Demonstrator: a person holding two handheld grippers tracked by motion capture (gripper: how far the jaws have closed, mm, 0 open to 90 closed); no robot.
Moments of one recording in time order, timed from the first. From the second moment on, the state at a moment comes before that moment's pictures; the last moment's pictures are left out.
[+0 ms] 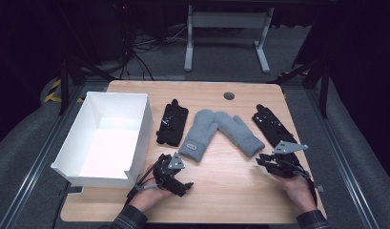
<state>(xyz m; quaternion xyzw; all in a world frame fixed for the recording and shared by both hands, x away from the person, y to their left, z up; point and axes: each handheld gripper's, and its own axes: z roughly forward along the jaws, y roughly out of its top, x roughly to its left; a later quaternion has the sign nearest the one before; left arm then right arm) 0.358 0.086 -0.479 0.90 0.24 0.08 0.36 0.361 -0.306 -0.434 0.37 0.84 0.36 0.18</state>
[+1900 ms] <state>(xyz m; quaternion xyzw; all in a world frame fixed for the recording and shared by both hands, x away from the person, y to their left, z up) 0.357 0.086 -0.478 0.90 0.24 0.08 0.36 0.392 -0.296 -0.429 0.36 0.86 0.32 0.15</state>
